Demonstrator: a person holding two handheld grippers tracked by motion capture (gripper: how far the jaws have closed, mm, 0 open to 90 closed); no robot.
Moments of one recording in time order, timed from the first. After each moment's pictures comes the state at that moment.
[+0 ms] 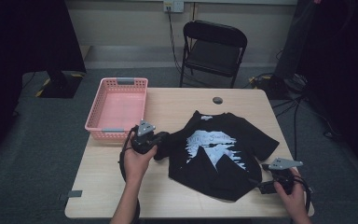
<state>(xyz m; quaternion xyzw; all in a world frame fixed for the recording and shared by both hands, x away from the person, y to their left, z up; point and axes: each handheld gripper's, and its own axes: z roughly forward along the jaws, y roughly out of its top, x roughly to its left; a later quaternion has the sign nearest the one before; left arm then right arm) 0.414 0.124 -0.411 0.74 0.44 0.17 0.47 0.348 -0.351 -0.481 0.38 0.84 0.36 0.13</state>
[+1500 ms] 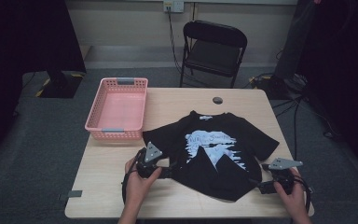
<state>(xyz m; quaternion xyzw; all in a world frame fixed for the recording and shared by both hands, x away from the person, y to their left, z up) 0.365 0.105 -0.463 0.80 0.38 0.17 0.44 0.349 -0.351 -0.481 0.38 0.84 0.36 0.13</state>
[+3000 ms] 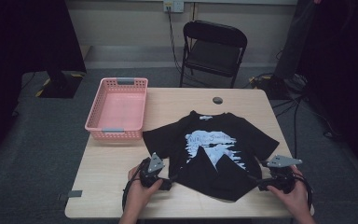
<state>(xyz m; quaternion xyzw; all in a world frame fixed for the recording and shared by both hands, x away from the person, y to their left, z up) 0.354 0.106 -0.493 0.83 0.34 0.13 0.42 0.348 -0.337 -0.459 0.37 0.84 0.35 0.17</state>
